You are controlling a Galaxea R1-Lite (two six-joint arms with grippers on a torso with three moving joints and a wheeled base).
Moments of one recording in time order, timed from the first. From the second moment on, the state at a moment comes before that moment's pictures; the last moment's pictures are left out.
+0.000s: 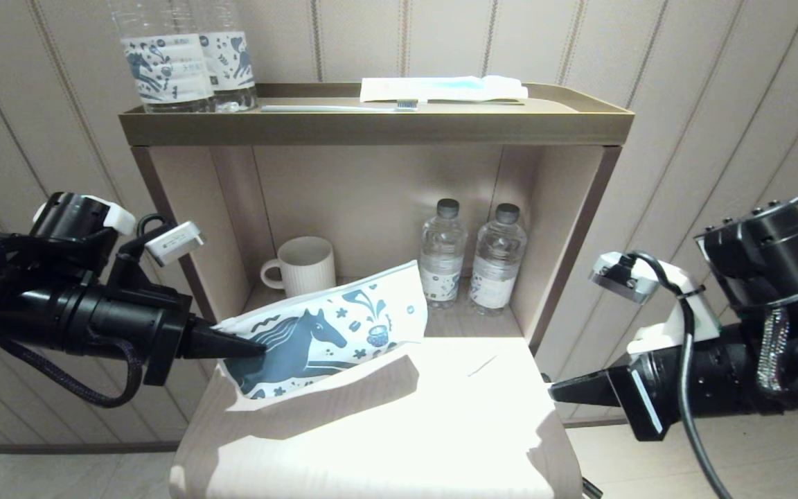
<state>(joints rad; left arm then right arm) -0.15 1.63 -1.06 0.37 -0.94 0.45 0.44 1.42 -0.97 0.29 0.36 0.07</state>
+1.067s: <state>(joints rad) -0.22 1.58 -0.96 0.19 -0.84 0.43 0.44 1.38 -0.86 0.39 0.10 0.24</state>
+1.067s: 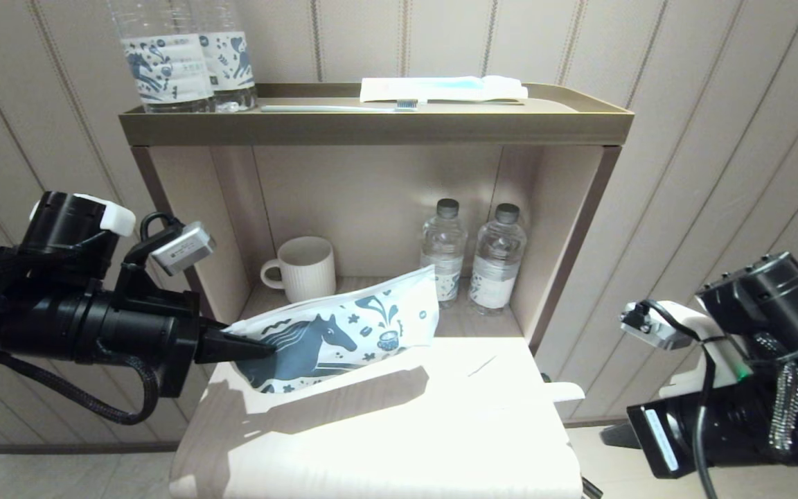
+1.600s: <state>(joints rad) -0.23 1.56 -0.94 0.19 -0.85 0.43 0.44 1.30 -0.73 0.36 -0.06 0.09</state>
